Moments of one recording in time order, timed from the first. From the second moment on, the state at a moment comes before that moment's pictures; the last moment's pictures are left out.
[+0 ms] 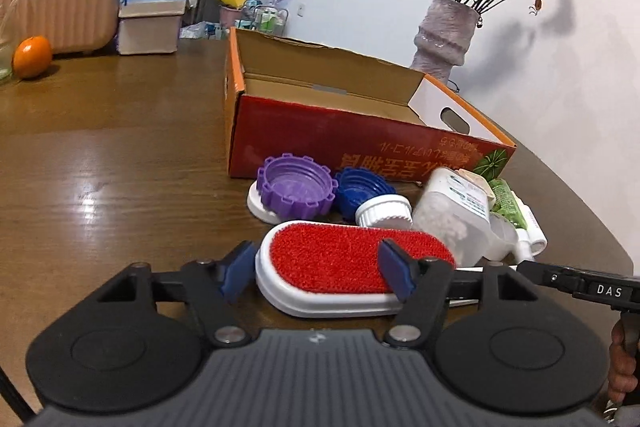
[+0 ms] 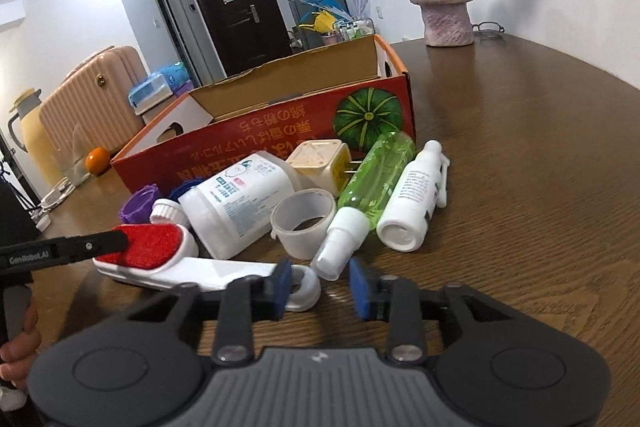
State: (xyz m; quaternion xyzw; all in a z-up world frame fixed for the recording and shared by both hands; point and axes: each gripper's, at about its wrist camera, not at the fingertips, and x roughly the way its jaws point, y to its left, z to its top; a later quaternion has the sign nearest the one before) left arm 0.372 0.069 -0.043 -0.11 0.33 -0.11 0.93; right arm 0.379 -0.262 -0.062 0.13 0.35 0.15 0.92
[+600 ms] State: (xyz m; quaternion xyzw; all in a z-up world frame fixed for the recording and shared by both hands) left arm 0.260 0.070 -0.038 -0.18 0.34 -0.07 0.92; right arm 0.291 -0.258 -0.055 0.09 0.33 0.15 0.93
